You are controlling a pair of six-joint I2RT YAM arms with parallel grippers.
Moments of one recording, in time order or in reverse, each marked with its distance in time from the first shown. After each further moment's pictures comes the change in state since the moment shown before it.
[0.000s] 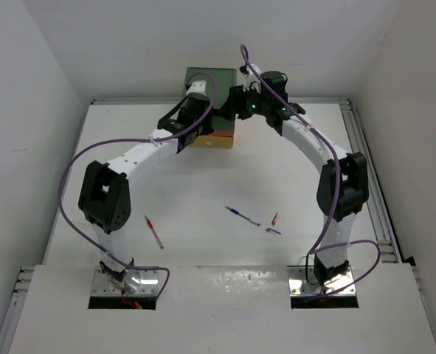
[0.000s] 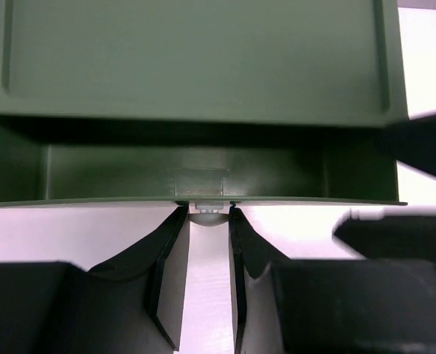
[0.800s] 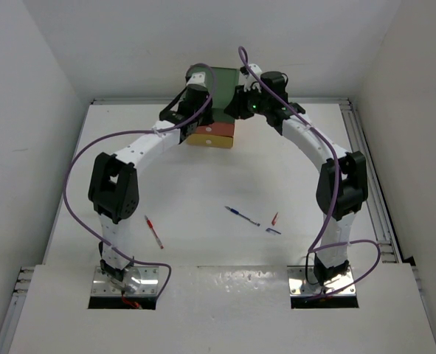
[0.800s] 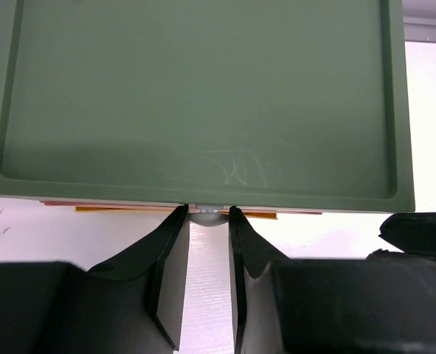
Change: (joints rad) left arm 0.047 0.108 0.126 0.018 0.052 0.016; right arm -0.008 0.013 0.006 -0.010 0.048 -0.056
